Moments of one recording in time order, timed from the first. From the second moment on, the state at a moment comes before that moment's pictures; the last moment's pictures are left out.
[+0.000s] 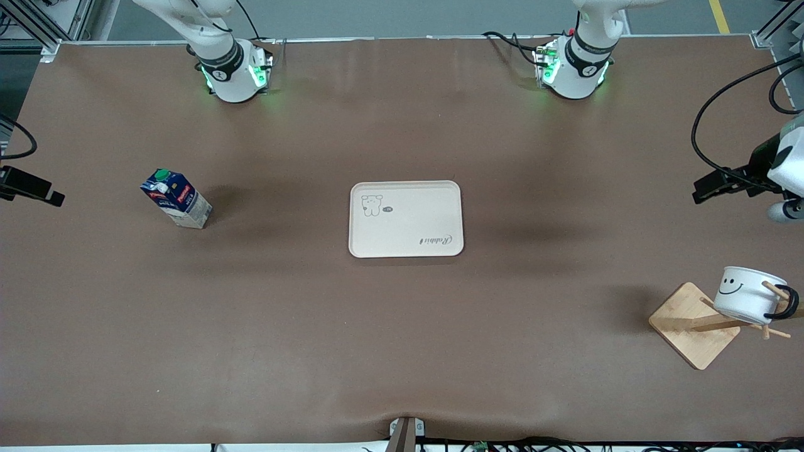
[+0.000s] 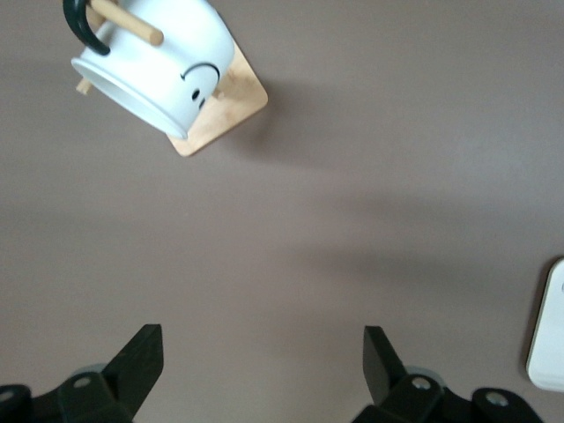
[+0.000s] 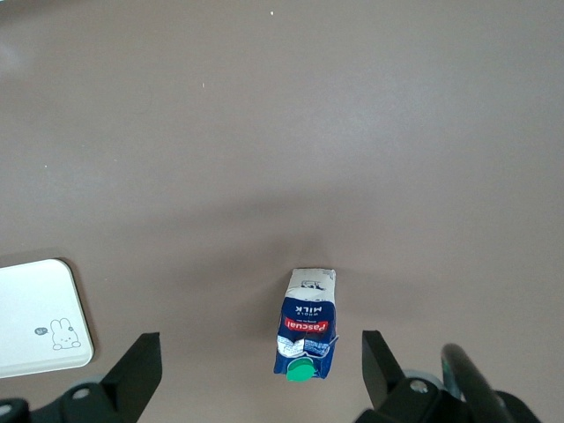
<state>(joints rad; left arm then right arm) 0.10 0.05 -0.06 -1.68 0.03 1.75 -0.10 -0.18 0.15 0.01 -1.41 0.09 1.53 0.00</state>
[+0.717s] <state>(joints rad) 0.15 0.05 -0.06 -1.78 -0.01 1.93 -0.10 -0.18 0.15 0.02 -1.41 0.09 1.53 0.00</state>
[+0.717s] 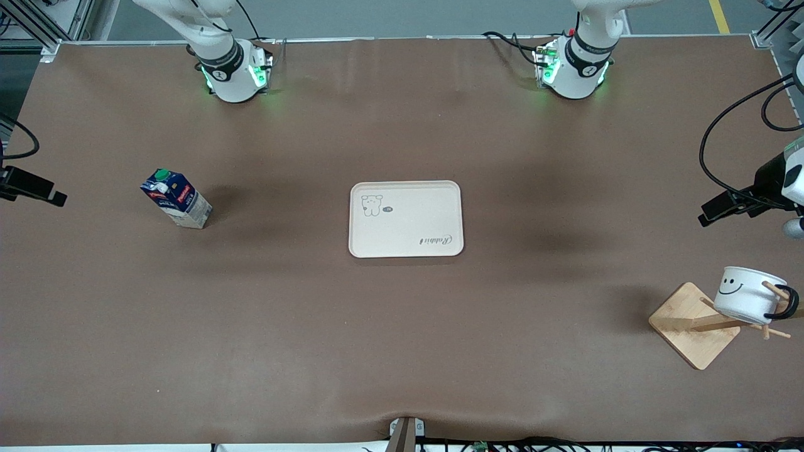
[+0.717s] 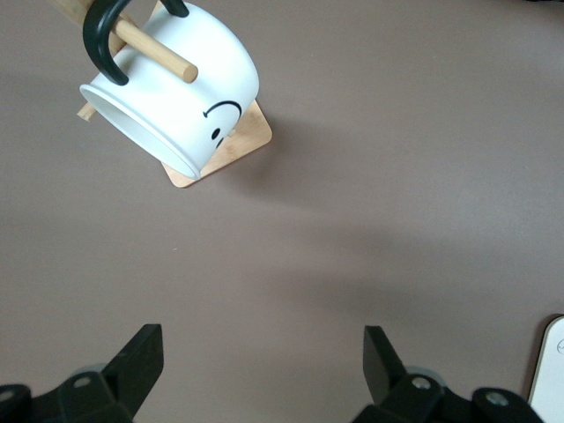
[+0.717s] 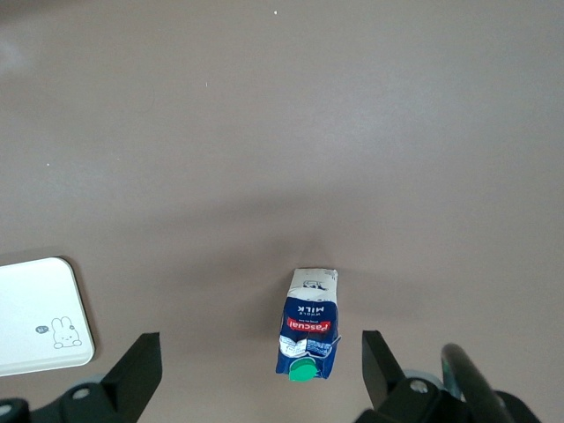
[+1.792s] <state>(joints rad) 0.19 0.07 -0.06 -1.72 -0.01 1.90 -0.04 -0.14 0.15 0.02 -1.41 0.02 1.50 0.00</state>
